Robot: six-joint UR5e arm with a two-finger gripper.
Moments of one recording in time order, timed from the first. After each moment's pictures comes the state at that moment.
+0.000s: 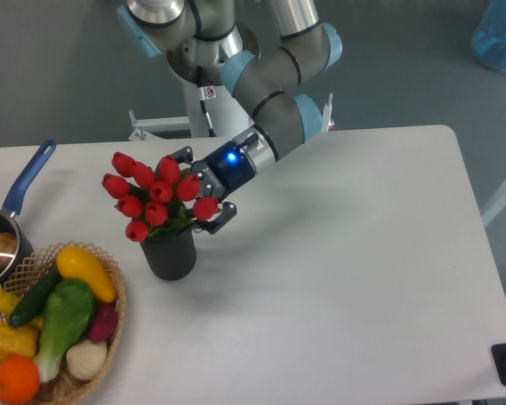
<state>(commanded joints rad) 2.66 -1.80 -2.24 -0.81 0.19 1.59</state>
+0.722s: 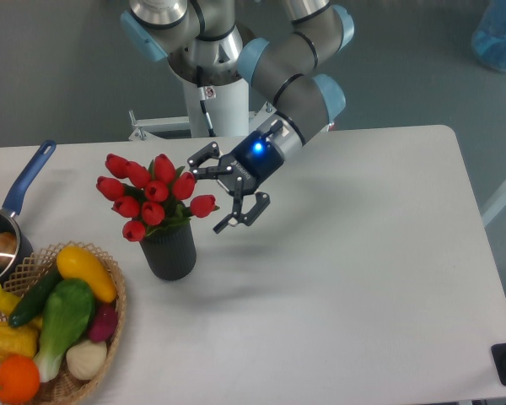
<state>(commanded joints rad) 2.78 -1.73 -2.23 -0.83 0.21 1.58</state>
